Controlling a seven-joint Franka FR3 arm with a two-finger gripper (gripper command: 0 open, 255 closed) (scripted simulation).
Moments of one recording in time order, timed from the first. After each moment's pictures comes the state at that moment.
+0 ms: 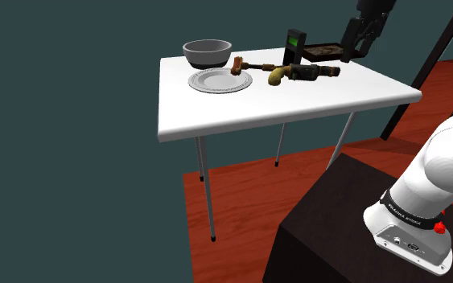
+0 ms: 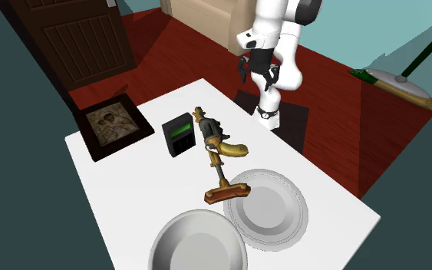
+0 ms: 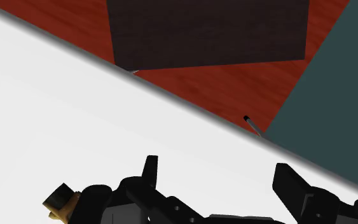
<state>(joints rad) -0.02 -0.82 -0.07 -2.32 -0.08 1.53 0.06</state>
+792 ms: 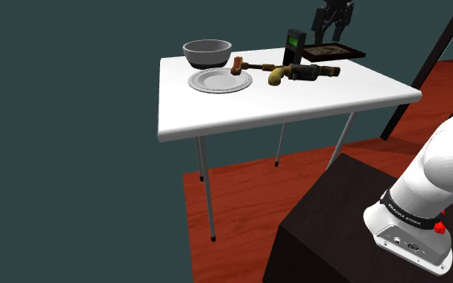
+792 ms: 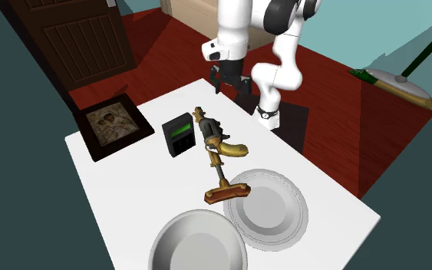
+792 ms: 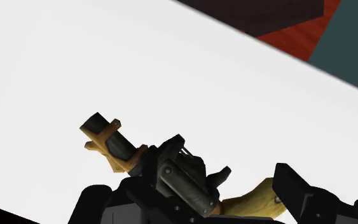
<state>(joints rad) -0.04 -0.41 -0.18 -1.99 -0.09 1.57 -0.02</state>
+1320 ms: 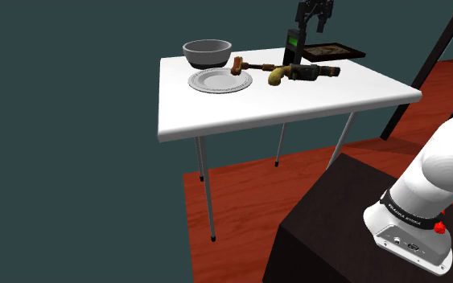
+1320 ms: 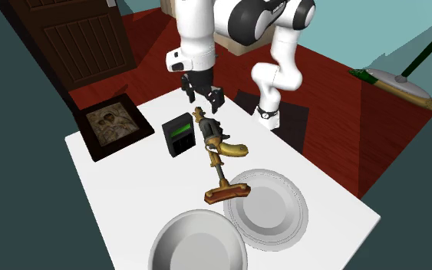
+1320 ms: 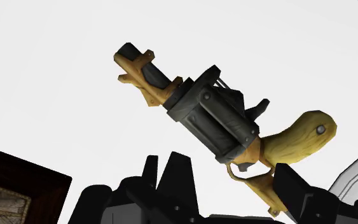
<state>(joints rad) -0.07 -0.05 -0.26 -1.60 -0.03 1.50 -0.10</state>
